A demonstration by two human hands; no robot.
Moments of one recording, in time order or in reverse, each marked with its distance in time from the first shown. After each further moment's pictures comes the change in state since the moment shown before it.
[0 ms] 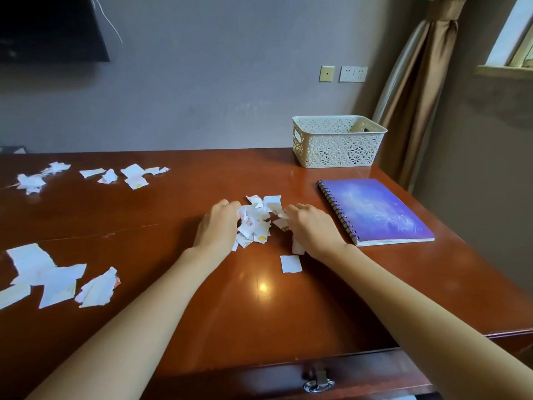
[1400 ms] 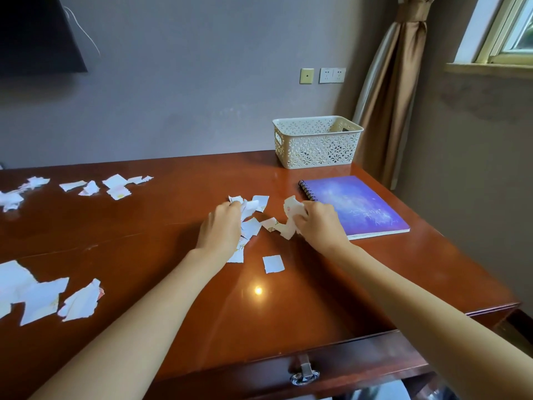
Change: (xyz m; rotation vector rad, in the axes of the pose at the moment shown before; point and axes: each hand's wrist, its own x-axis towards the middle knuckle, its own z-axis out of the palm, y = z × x) left_hand -0.007 0.034 -0.001 0.111 0.058 0.147; right_hand -0.019 0.025 -0.012 0.433 0.139 0.360
